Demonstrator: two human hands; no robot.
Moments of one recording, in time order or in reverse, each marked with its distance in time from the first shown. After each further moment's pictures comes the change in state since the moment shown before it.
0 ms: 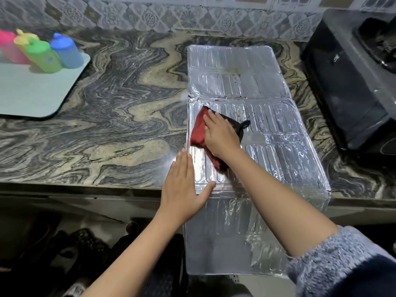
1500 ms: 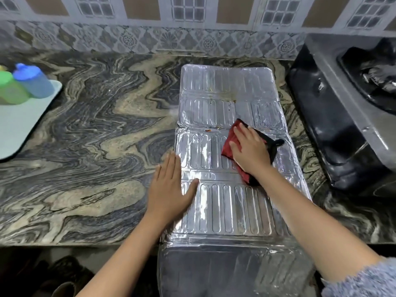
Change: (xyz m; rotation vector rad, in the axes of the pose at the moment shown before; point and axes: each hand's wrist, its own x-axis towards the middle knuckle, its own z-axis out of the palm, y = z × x) left_hand 0.102 0.002 0.005 0.060 -0.044 -0.035; right_hand 0.039 0.126 -0.043 -0.079 0.092 0.147
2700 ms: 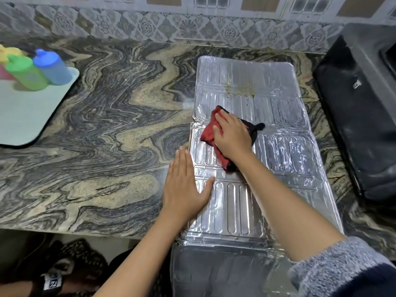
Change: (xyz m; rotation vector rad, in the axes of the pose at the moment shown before) left_hand 0.000 0.005 0.001 -0.033 -0.004 -0.087; right_hand 0.039 -0.078 0.024 0.104 0.018 -0.113
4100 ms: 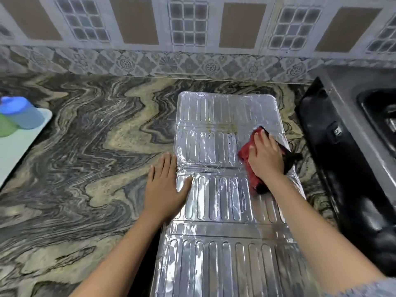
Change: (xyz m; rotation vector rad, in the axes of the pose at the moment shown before) left_hand 0.121 -0.002 -0.005 -0.020 0.069 0.009; right_hand 0.056 0.122 -0.054 -0.120 -0.009 0.310
